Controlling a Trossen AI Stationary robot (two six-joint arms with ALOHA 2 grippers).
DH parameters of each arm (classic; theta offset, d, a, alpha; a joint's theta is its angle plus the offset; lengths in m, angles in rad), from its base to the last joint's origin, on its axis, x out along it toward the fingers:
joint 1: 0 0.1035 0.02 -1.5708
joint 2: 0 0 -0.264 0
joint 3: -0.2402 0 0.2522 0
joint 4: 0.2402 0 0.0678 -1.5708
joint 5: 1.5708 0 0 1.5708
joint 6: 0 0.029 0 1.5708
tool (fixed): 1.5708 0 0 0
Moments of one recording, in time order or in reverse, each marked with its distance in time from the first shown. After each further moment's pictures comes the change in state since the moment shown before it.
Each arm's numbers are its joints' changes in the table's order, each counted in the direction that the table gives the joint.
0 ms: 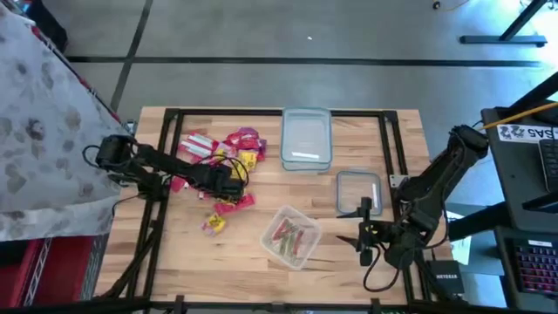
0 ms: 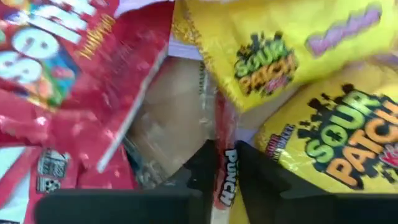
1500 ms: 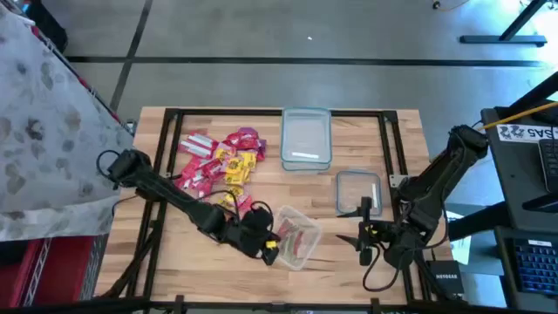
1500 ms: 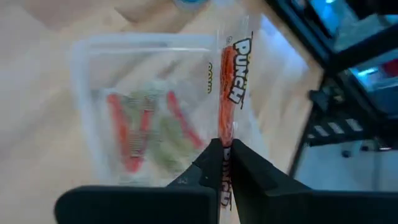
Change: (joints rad) left arm -0.404 0.198 -0.514 -0.491 -0.183 0.100; right arm 0.000 0.000 0.000 0.006 0.007 -0.001
